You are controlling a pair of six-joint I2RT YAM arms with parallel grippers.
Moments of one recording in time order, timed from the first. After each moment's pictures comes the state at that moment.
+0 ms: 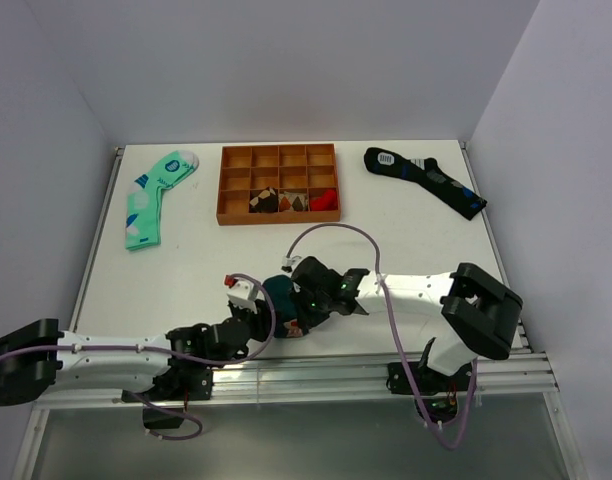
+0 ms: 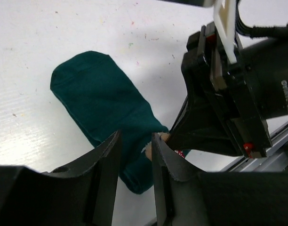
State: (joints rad) left arm -1.32 0.92 0.22 0.28 -0.66 -0.69; right arm 1.04 1.52 0.78 -0.27 -0.10 0.49
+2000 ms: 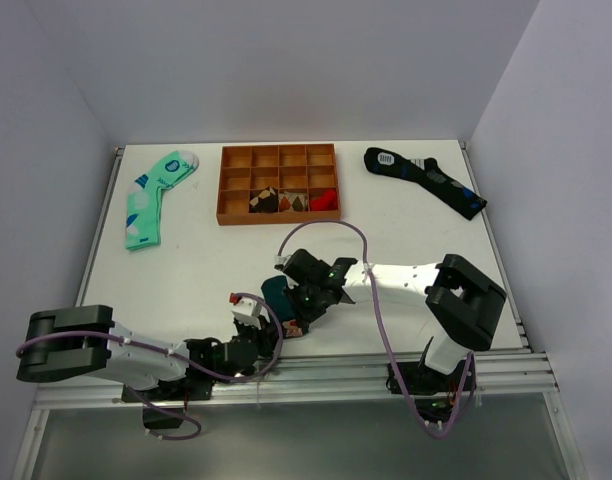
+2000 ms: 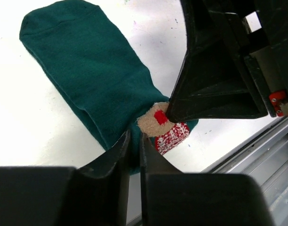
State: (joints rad) left arm -1.48 1.20 0.11 0.58 -0.77 -0.85; right arm 1.01 1.62 0.93 -0.44 -0.16 0.43
